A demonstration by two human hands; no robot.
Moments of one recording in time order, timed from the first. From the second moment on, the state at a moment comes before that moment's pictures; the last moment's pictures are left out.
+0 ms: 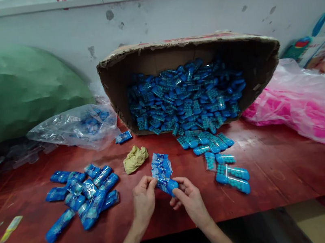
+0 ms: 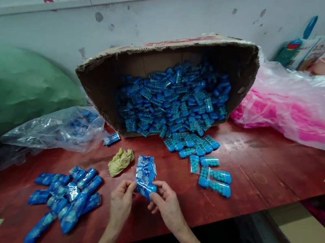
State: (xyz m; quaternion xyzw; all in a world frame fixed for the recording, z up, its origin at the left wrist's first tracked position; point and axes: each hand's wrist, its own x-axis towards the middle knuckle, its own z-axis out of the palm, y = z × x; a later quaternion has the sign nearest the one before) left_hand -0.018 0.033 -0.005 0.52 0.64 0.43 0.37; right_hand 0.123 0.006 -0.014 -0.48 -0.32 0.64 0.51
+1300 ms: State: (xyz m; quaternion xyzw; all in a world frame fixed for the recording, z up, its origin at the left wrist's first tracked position) left_hand 0.005 0.006 0.004 0.14 0.46 0.39 0.79; right_hand 0.138 -0.002 -0.030 -0.43 -0.46 0.61 0.49
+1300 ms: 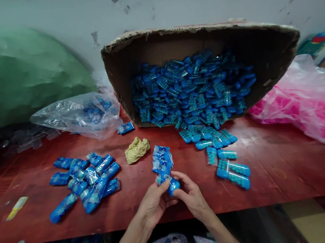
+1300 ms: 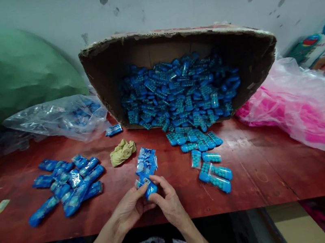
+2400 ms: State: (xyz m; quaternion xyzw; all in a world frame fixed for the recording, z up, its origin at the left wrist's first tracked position) left_hand -0.002 0.015 0.003 0.14 0.45 0.44 0.76; right_hand 0.132 -0.014 -0.011 -0.50 -0.62 0.39 0.46
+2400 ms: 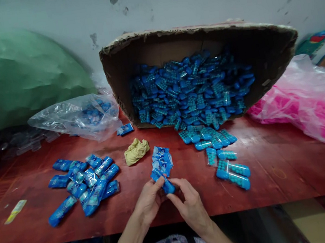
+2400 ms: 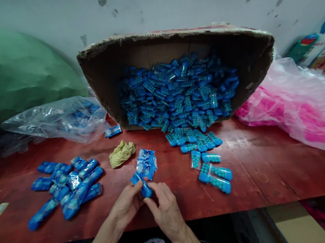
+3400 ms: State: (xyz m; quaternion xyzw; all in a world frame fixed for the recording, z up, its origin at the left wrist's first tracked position) left_hand 0.001 0.003 0.001 0.16 0.41 0.44 0.78; right_hand 0.135 -0.006 -0.025 -0.45 -0.46 0.58 0.49
